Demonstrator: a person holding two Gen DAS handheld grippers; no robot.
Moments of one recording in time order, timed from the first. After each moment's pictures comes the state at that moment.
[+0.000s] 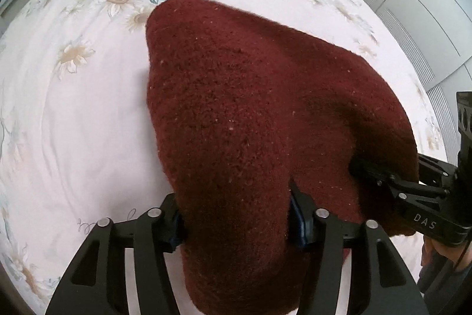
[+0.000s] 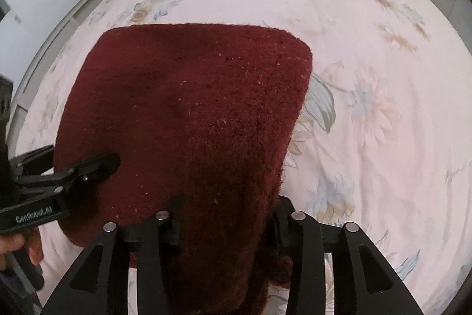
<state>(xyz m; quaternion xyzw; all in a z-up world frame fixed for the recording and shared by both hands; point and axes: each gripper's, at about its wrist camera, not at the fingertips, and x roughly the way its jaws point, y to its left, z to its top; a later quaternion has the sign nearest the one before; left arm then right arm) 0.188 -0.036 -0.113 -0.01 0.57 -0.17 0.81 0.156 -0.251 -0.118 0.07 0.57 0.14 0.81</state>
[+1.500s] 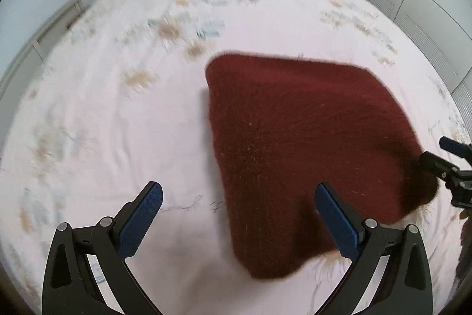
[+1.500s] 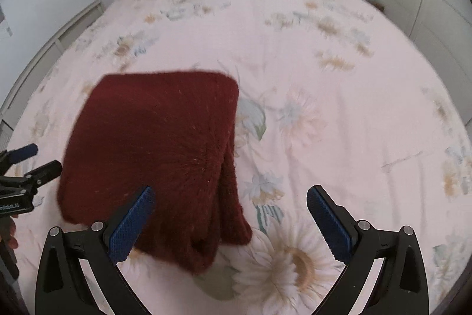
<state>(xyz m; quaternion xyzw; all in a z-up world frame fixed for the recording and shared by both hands) 0.118 -0.021 -0.061 0.06 0.50 -0.08 0.86 0.100 -0.290 -0.059 0.04 0.49 0.07 0.87</state>
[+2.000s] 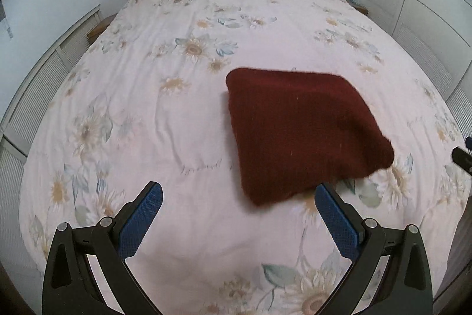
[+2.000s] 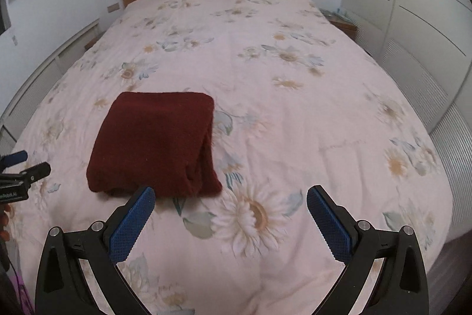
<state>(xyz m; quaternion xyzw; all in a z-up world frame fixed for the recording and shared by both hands) 0.042 -0.031 0.002 0.06 0.48 -0.06 0.87 -0.010 -0.325 0.015 0.03 0.44 0.02 0.90</state>
